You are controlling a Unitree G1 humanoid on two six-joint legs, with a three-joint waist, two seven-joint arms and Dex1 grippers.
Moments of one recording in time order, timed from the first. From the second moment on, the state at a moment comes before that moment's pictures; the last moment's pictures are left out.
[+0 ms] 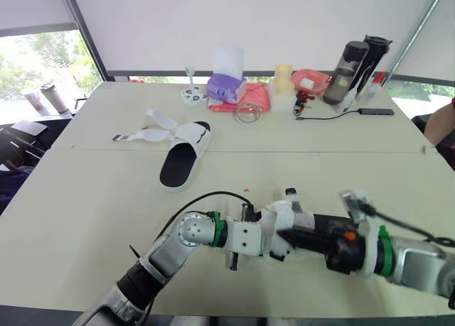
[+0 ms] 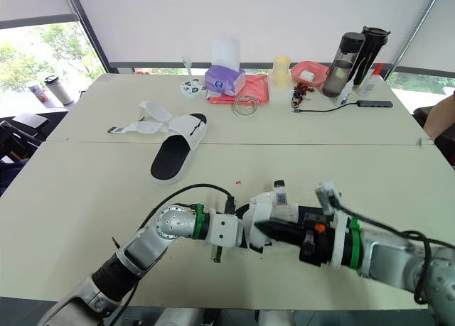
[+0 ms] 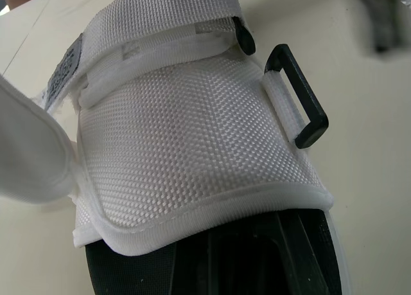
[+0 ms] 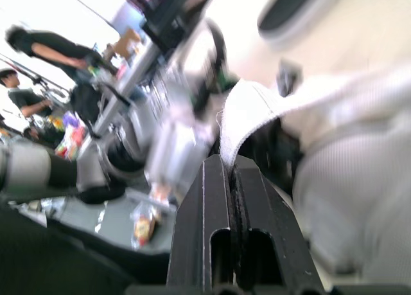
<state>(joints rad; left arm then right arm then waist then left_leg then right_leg) -0.36 0.33 -0.58 -0.06 0.14 -0.05 -0.96 0.08 -0.90 -0.29 -0.57 1.64 0.97 0.39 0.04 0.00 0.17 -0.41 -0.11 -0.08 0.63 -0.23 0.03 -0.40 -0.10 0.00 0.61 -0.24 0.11</state>
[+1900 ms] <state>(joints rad) -0.36 0.34 -0.59 -0.07 0.14 -0.05 -0.94 -0.15 -0.87 -0.14 -0.35 1.33 1.18 0.68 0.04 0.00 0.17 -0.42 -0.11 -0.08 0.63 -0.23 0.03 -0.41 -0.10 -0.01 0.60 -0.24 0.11</state>
